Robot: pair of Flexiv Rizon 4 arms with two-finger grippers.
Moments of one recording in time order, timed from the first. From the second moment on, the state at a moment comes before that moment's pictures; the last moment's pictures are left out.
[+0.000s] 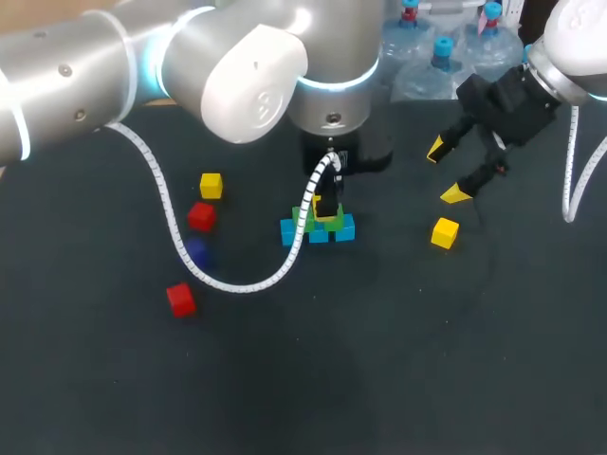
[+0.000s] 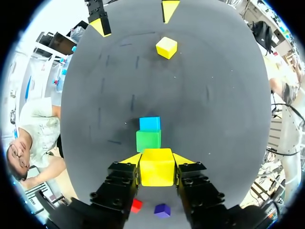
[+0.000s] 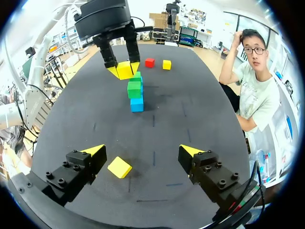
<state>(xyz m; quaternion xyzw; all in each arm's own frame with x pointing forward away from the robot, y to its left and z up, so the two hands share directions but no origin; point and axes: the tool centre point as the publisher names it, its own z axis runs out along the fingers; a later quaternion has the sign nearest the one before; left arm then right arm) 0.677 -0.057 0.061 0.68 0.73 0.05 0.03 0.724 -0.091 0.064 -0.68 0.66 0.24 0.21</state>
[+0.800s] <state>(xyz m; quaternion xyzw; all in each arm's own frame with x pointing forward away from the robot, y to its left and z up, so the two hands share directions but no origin) 0.676 -0.054 0.054 0.68 0.73 0.04 0.03 0.724 -0.091 0.064 -0.68 0.66 0.24 0.21</state>
